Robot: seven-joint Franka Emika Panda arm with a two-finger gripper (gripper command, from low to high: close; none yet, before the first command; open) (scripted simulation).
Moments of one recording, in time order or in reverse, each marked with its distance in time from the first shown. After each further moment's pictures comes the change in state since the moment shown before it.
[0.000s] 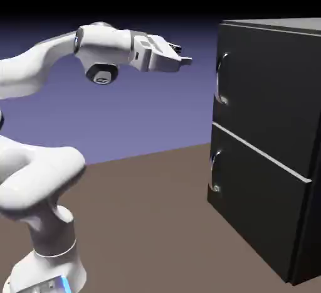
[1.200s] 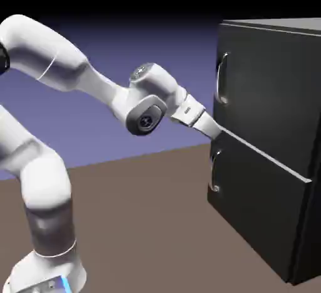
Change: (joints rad) arm 0.807 0.779 -0.777 -0.198 -1.566 0.358 0.569
